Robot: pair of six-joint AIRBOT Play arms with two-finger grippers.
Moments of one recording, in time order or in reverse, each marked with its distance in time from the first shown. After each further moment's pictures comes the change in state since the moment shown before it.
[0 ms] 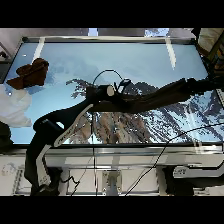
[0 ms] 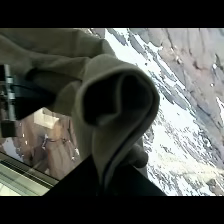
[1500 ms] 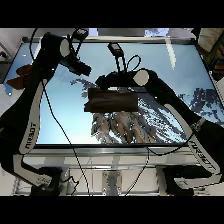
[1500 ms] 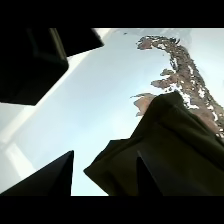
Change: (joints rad) left arm 0.306 0.315 0.307 0.661 -0.534 -0.155; right arm 1.012 -0.054 0.021 -0.128 -0.865 0.117
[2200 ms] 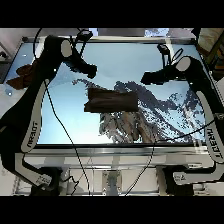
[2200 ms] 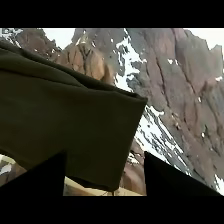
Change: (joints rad) left arm 0.001 -0.027 -0.007 -0.170 0.061 0.021; right arm -0.478 0.021 -0.032 -0.145 0.408 0.168
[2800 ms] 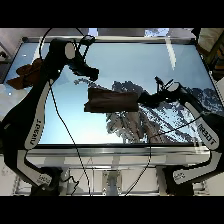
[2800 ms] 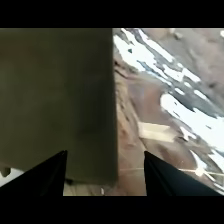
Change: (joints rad) left arm 0.000 -0.031 -0.002 -0.023 -0.016 0.006; right arm -0.021 -0.134 -0.356 0.279 -0.183 -0.024
